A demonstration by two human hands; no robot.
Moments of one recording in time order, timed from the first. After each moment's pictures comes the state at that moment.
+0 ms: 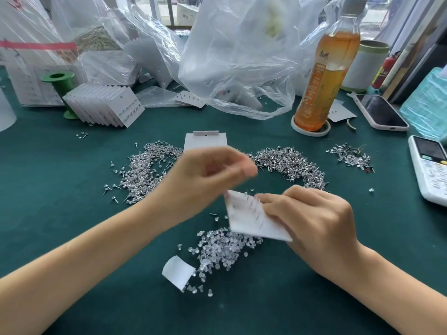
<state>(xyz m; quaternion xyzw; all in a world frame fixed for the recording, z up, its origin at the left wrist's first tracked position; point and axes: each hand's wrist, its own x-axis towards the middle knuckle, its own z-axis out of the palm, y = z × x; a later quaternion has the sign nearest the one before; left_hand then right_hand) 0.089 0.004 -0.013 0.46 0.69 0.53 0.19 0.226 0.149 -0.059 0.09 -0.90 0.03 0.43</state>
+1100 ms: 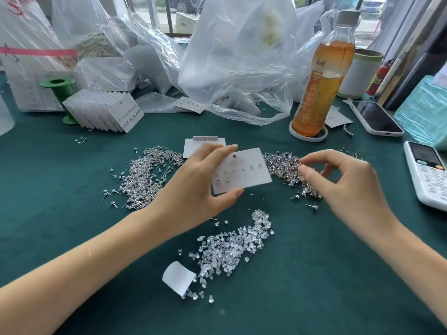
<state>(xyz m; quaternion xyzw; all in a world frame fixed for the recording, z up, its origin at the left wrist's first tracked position) 0.074 0.005 -0.039 0.50 0.80 0.33 -0.02 0.223 0.195 -0.032 -0.26 -0.87 0.30 0.29</state>
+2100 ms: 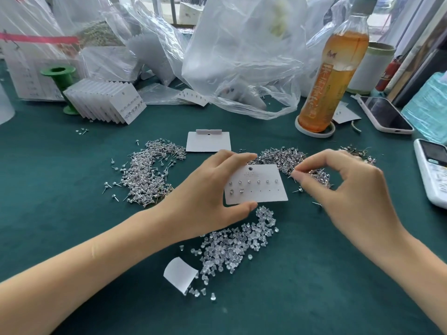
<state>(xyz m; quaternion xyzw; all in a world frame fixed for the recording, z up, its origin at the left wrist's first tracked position) 0.085 0.005 -0.042 0.53 0.78 0.32 0.06 0.225 0.177 -0.030 -0.16 -0.89 0.26 0.33</state>
